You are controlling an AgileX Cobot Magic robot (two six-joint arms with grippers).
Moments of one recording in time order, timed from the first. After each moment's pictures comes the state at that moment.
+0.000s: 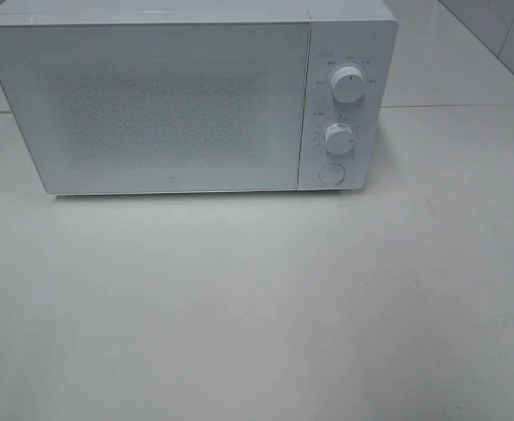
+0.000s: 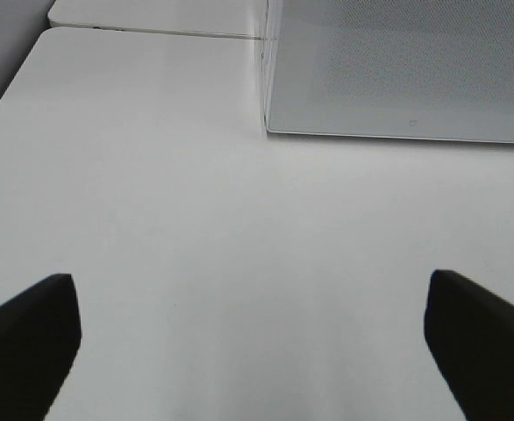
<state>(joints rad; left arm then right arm) 0.01 0.00 -0.52 -0.08 1.09 0.02 0.11 0.56 -0.54 -0.03 0.39 0.00</state>
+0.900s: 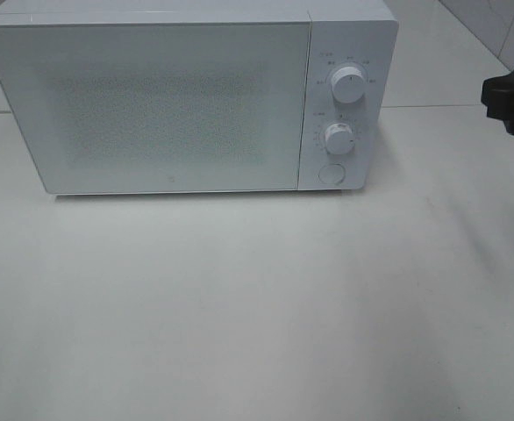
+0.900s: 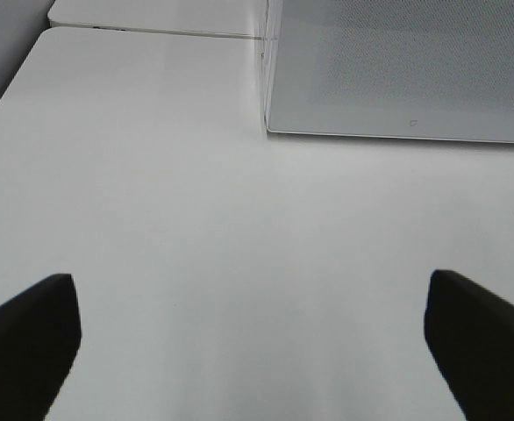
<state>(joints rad) 0.01 0.00 -0.52 -0.08 1.09 0.02 0.11 1.15 -0.52 -0.04 -0.21 0.01</state>
